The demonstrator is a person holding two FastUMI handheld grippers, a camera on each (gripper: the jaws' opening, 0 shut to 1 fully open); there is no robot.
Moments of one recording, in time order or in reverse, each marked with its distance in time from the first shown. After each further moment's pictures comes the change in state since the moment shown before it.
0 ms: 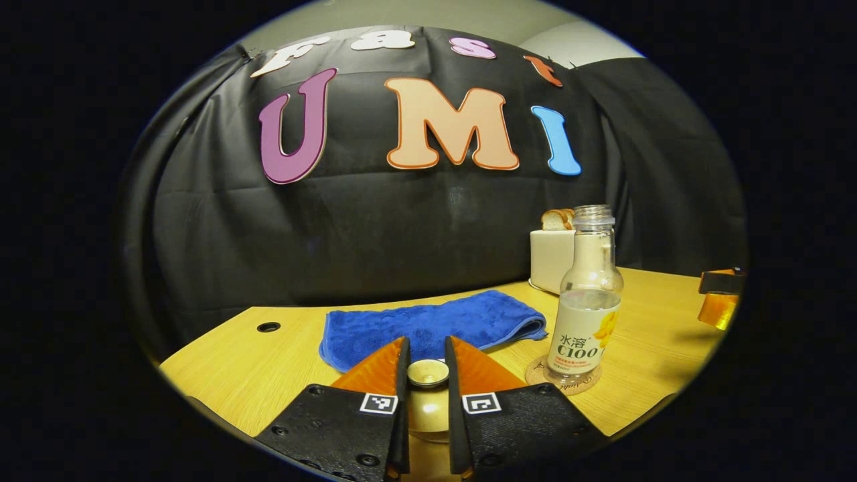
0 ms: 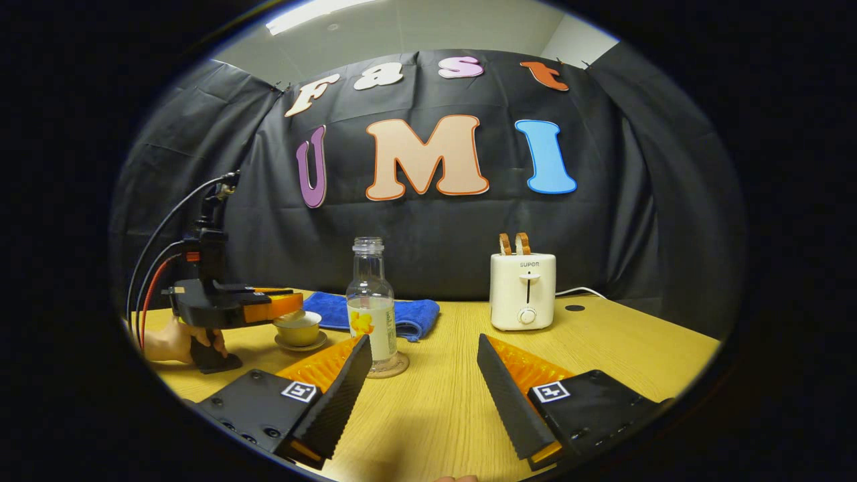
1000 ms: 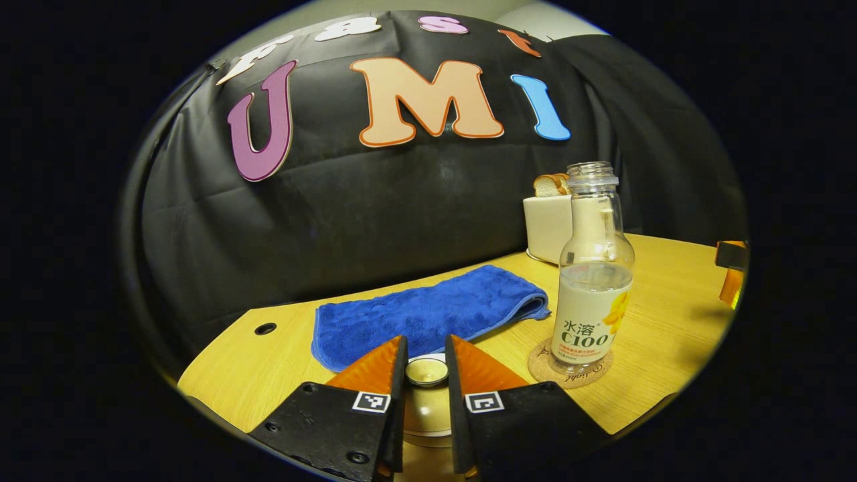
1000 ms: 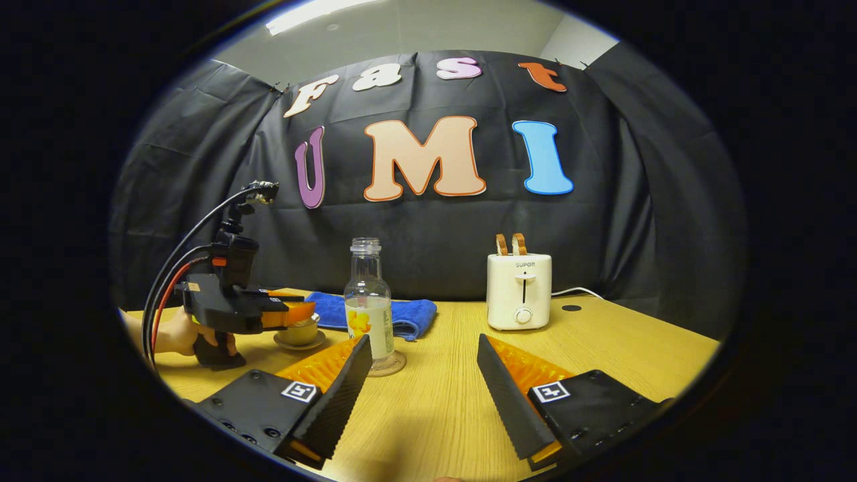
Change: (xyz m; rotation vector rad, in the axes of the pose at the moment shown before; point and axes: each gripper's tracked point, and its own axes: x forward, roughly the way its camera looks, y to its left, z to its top) left arm 0.011 -0.013 -0.014 0.089 0.105 -0.029; right arm -0.005 -0.001 0.001 0.000 -0.001 -0.008
